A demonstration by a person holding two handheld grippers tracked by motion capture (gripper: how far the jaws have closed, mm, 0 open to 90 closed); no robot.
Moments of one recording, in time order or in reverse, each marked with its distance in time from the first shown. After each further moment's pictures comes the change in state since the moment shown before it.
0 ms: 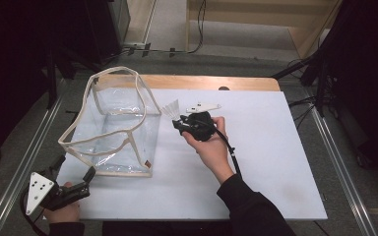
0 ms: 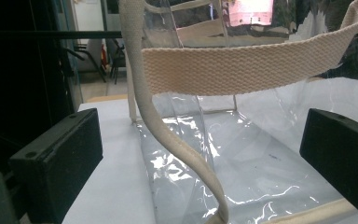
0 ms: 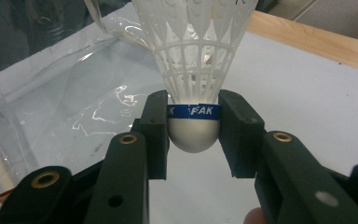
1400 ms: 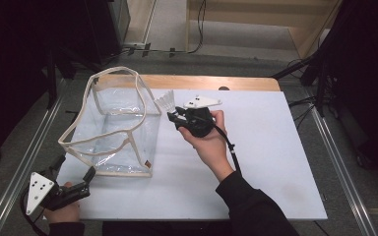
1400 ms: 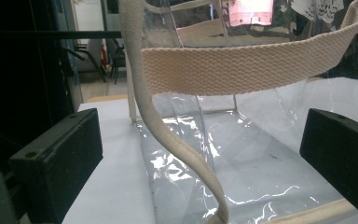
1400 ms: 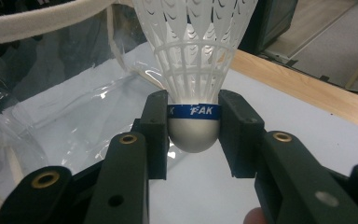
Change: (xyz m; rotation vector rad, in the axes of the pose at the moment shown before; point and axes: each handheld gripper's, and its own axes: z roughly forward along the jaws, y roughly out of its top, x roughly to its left) left arm 0.000 0.000 0.000 0.001 0.001 0.001; right arm 0.016 0.026 -0.020 -0.109 0.013 -0.060
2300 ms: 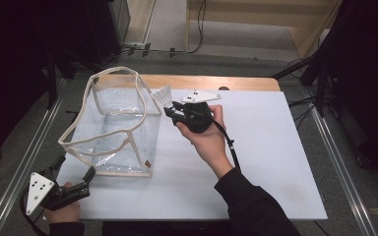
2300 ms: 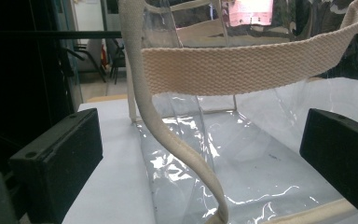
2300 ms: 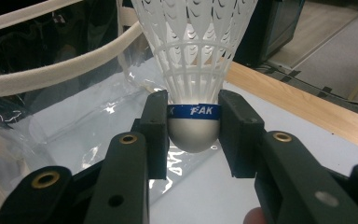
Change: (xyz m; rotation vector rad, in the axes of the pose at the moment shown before) left arm 0.000 0.000 0.000 -0.001 -0.001 -0.001; right arm 0.005 0.019 -0.006 -0.030 0.015 -0.013
